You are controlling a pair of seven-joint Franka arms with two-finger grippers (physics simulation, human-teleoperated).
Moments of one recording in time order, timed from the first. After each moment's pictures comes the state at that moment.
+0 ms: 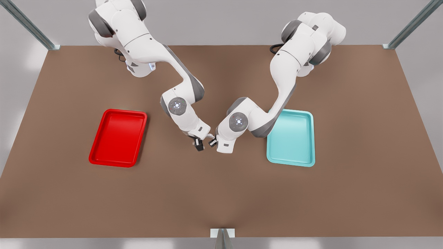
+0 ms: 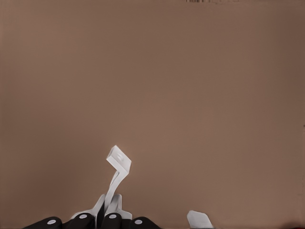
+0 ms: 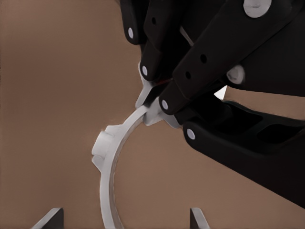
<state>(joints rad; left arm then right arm) -0.55 0.83 -0.23 -1.12 -0.11 2.01 -1.37 0.62 0.49 0.02 -1.72 0.13 2.36 -1.28</state>
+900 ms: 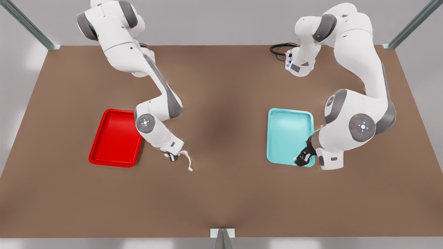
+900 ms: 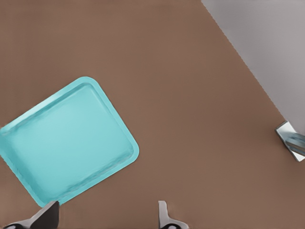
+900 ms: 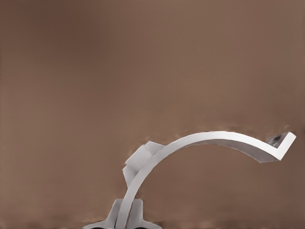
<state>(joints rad) -0.10 0.59 -0.22 -0.95 0.01 1.44 -1.15 0.38 0.48 0.00 -1.68 0.13 2.26 -1.50</state>
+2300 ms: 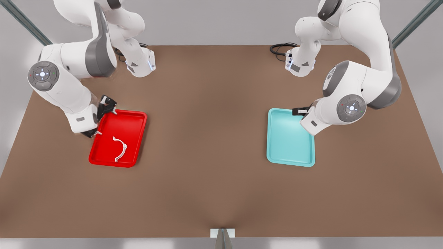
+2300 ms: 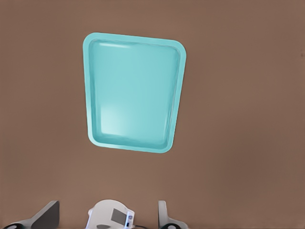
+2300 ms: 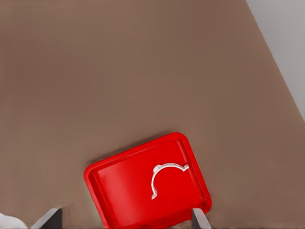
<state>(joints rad) -0.08 0.39 -0.30 -1.18 0.03 1.14 -0.34 0.47 0.15 -0.33 -1.40 0.01 1.46 -0.89</state>
